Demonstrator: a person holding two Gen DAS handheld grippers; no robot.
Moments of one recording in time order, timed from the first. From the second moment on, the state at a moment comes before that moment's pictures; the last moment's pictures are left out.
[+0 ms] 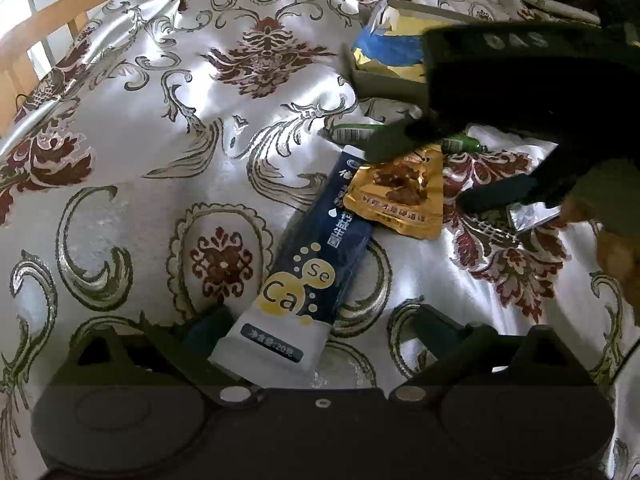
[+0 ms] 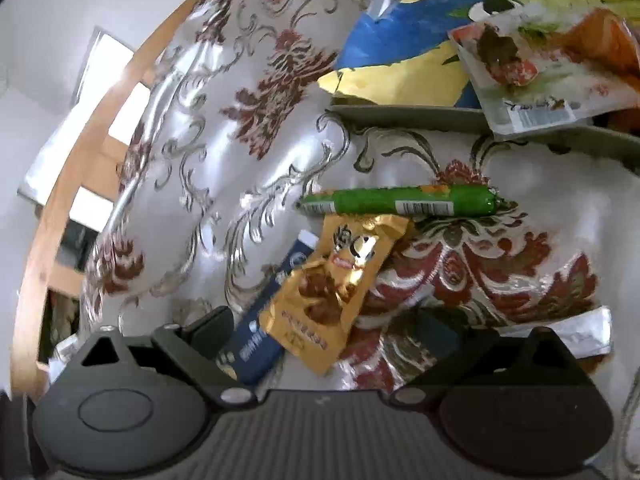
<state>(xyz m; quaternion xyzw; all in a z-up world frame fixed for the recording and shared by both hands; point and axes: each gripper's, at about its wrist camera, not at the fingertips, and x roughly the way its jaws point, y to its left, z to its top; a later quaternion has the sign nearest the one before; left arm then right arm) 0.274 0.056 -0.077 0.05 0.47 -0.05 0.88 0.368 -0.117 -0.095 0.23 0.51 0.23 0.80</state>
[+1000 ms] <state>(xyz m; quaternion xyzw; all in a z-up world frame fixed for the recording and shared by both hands) 0.273 0.059 -0.067 0.02 0.43 -0.07 0.90 0.358 -0.092 -0.090 0.13 0.45 0.18 0.87</state>
